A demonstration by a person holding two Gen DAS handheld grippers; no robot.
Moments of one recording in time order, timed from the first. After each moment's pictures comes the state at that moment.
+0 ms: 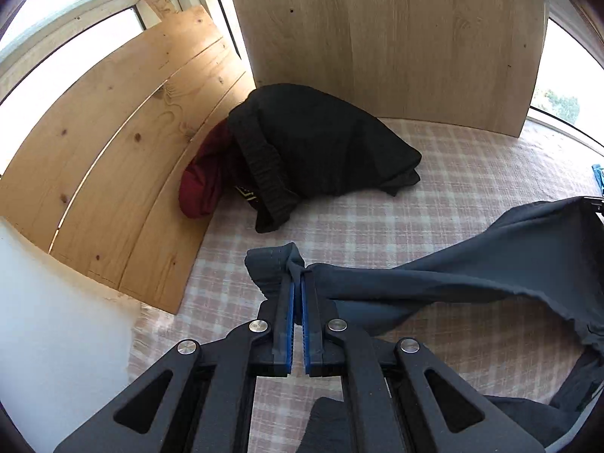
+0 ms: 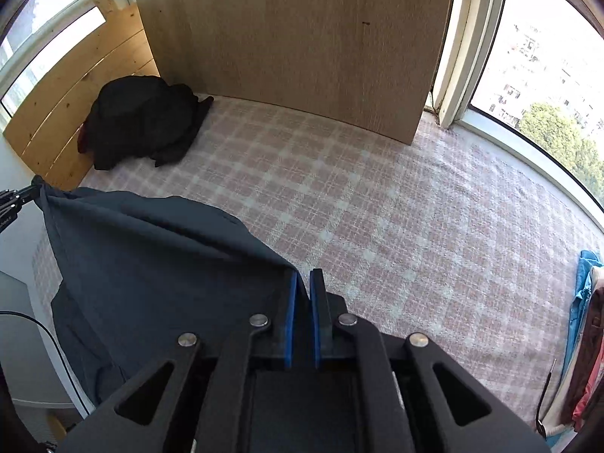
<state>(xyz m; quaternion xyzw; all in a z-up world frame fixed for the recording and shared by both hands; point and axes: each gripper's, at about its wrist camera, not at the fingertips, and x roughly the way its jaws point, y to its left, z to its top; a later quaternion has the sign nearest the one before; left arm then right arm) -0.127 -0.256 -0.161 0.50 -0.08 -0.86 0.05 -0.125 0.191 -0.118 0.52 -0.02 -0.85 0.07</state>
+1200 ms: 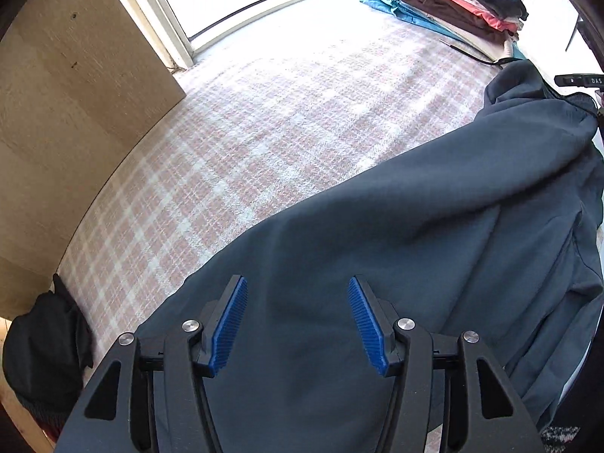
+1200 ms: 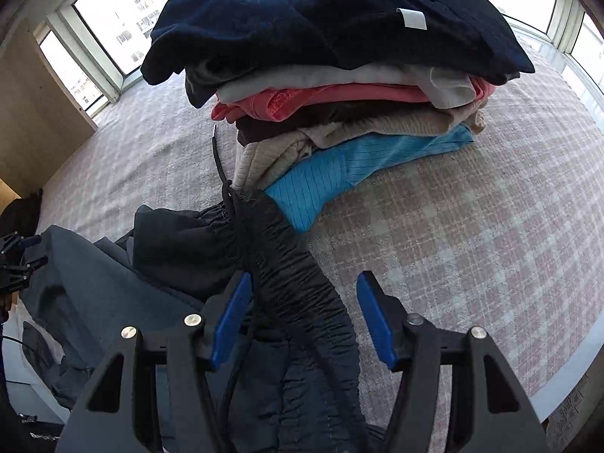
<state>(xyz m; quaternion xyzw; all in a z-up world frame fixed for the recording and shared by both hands) -0.133 0.093 -0.258 0.49 -0.33 -0.73 -0.34 0.153 0.517 -0.178 0.52 -0.22 -0.79 -0.22</state>
